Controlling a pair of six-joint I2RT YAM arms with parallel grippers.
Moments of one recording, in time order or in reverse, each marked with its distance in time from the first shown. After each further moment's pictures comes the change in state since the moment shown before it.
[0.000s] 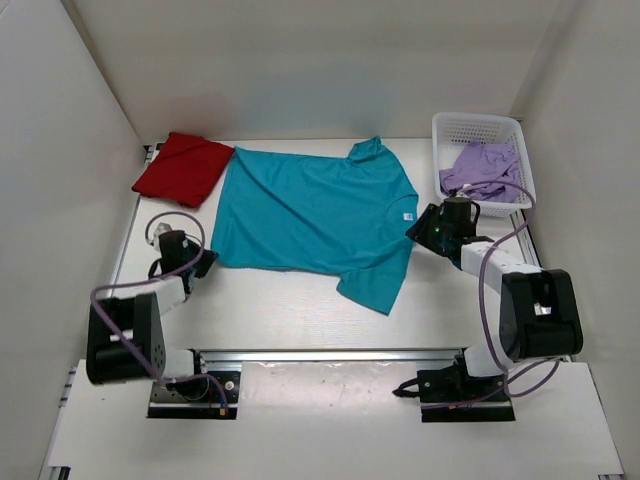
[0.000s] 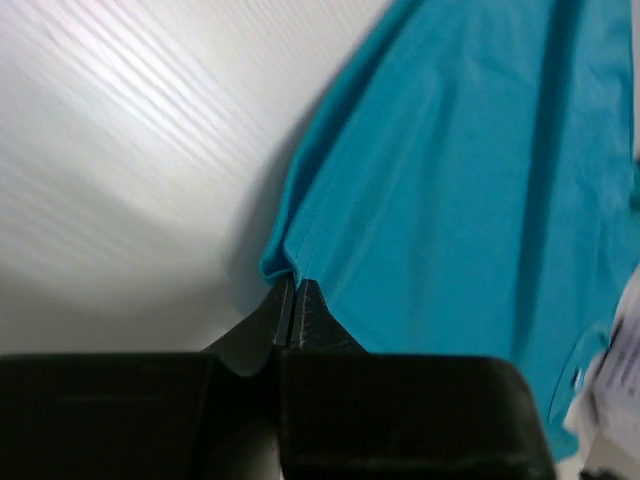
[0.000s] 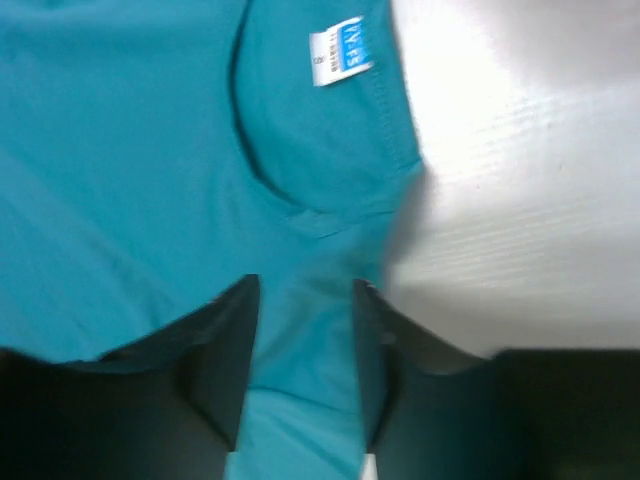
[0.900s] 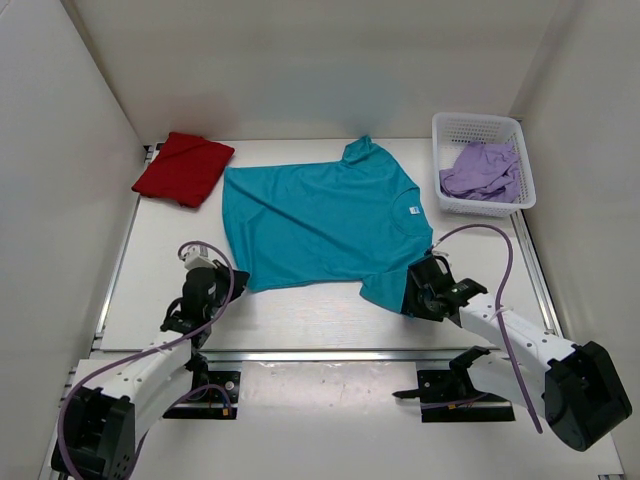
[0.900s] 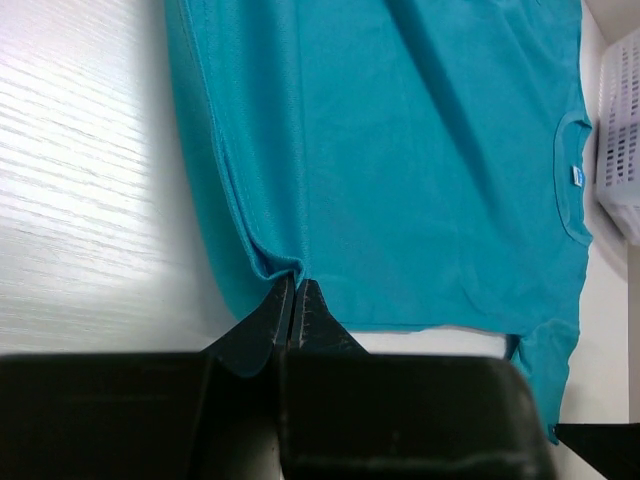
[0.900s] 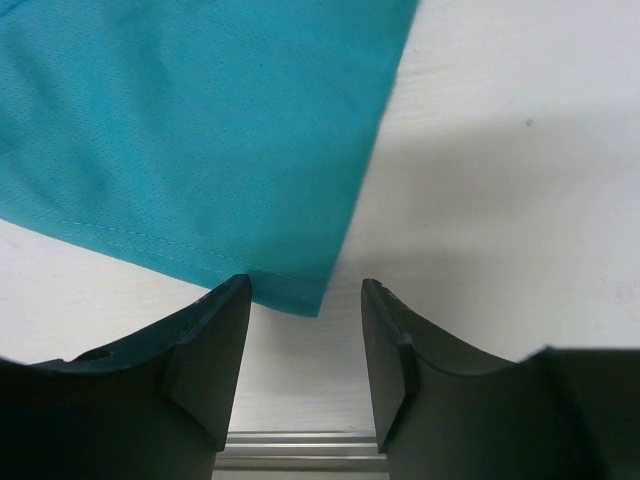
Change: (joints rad) left arm -0.421 -0.589 -0.321 -0.023 -0.131 0.063; right arm 0.428 -0.460 -0.254 -0.598 0.332 0.066
